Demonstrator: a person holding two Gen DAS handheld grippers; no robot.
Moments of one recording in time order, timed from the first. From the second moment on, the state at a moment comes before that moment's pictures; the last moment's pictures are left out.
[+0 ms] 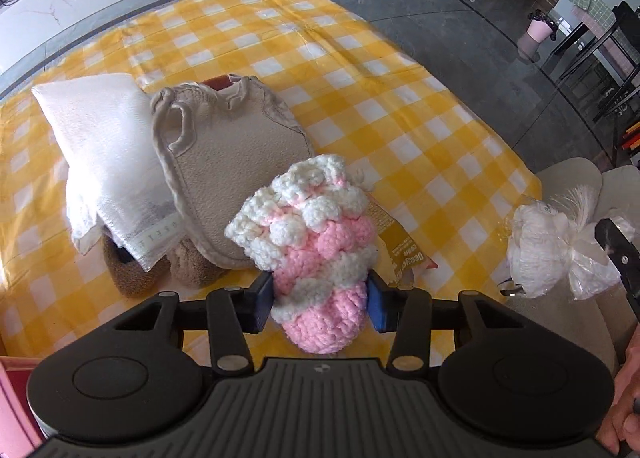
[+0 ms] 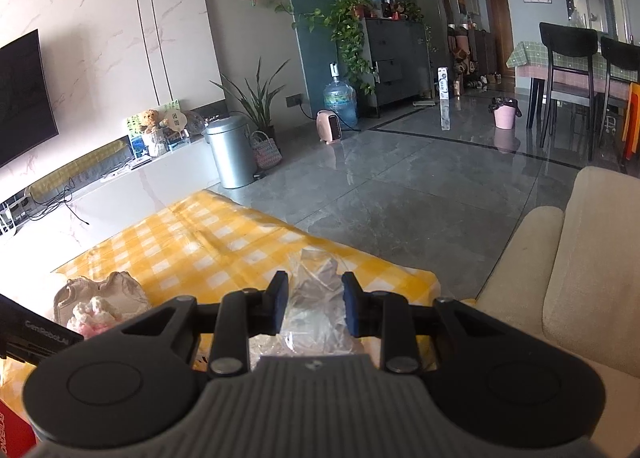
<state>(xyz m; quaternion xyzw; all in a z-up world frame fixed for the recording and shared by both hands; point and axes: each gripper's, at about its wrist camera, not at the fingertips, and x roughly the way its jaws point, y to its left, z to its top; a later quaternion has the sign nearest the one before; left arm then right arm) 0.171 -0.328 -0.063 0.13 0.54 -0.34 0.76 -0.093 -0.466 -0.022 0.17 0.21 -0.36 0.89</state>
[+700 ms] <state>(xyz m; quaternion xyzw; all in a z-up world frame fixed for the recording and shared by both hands) 0.134 -0.184 0.009 -0.03 0.48 -0.38 0.79 -0.063 -0.408 0.013 0.13 0.18 -0.27 0.94</state>
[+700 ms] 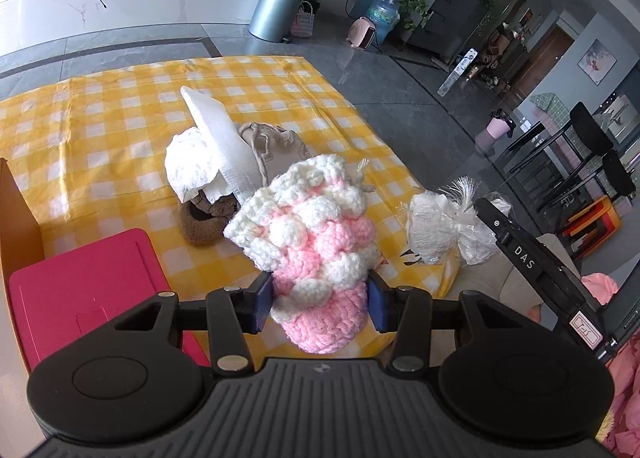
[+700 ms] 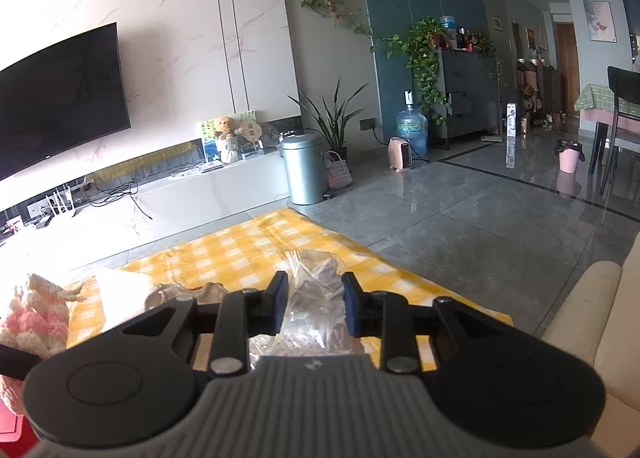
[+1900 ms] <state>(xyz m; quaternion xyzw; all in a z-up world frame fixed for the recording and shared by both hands) 0.072 0.056 0.027 -0.07 0.37 -0.14 0.92 -0.018 -0.181 0.072 0.11 0.11 0.13 0.98</state>
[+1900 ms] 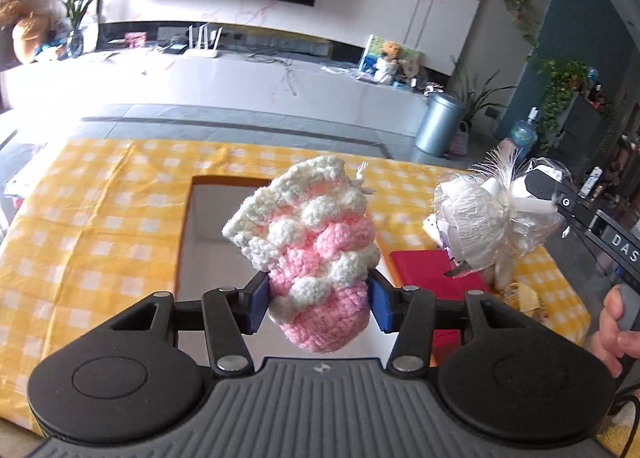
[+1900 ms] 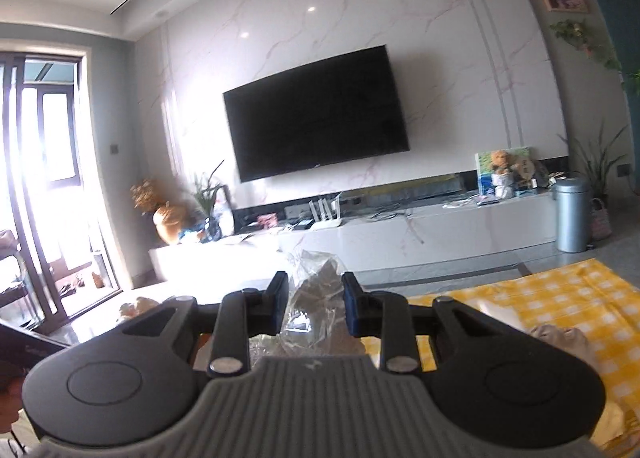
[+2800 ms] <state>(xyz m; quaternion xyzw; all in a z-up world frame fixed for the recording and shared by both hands) 0.026 0.043 -0.021 0.15 0.40 -0.10 0.90 0.015 -0.118 0.030 0.05 0.21 0.16 0.96</state>
